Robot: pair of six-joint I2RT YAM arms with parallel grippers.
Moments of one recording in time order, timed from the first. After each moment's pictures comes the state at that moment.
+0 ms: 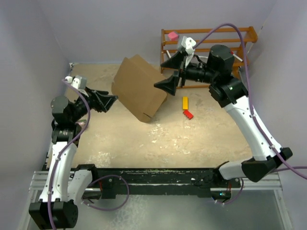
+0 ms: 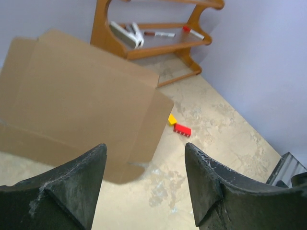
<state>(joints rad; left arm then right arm) 0.05 0.78 0.79 0.08 0.74 -0.41 0.51 1.41 1.73 -0.37 -0.74 -0.06</state>
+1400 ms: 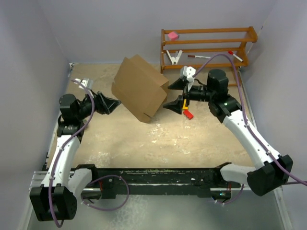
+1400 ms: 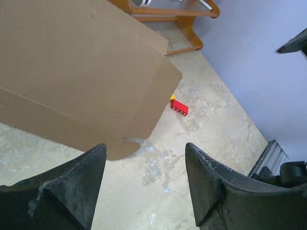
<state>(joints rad) 0.05 0.90 0.72 0.06 0.79 -0.43 0.40 1.23 1.23 -0.19 -0.97 -0.15</state>
